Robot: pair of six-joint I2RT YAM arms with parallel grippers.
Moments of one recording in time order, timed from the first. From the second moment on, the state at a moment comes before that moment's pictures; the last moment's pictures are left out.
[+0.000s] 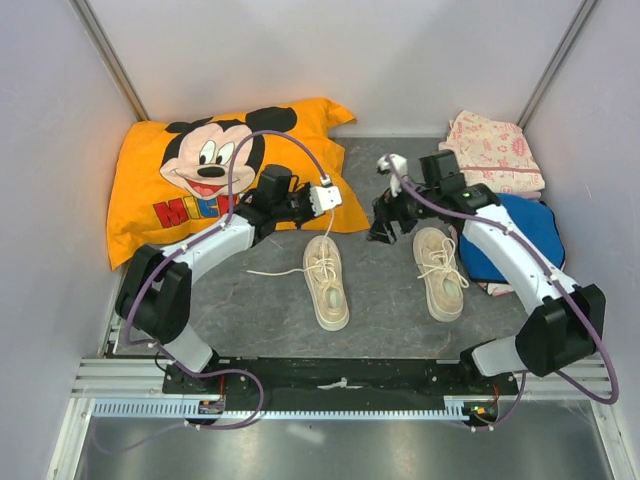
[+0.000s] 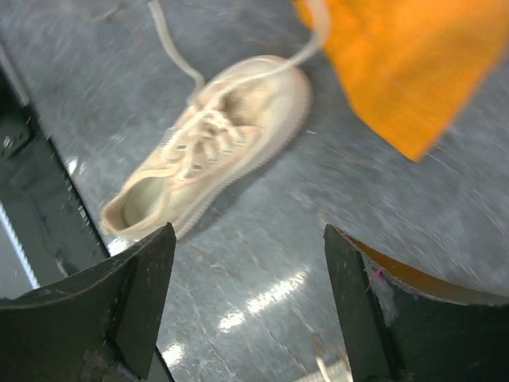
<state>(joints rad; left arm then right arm) -0.53 1.62 1.10 -0.01 0.43 0.77 0.34 1.41 1.26 -0.66 -0.62 -0.21</state>
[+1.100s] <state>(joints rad) -0.38 1.83 1.25 -0.42 0.65 0.31 1.05 1.98 1.36 -0.21 -0.10 -0.74</state>
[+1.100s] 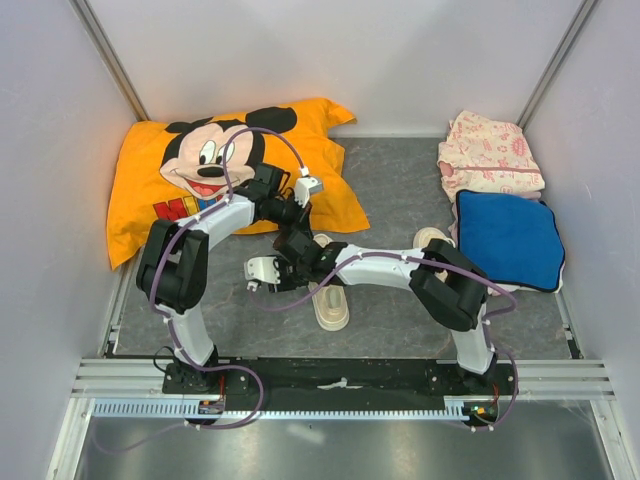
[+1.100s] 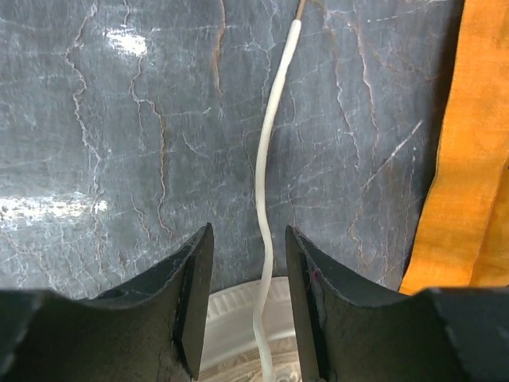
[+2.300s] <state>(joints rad) -0.34 1.84 1.23 -0.39 0.68 0.24 1.00 2.04 1.44 -0.33 -0.22 -0.79</state>
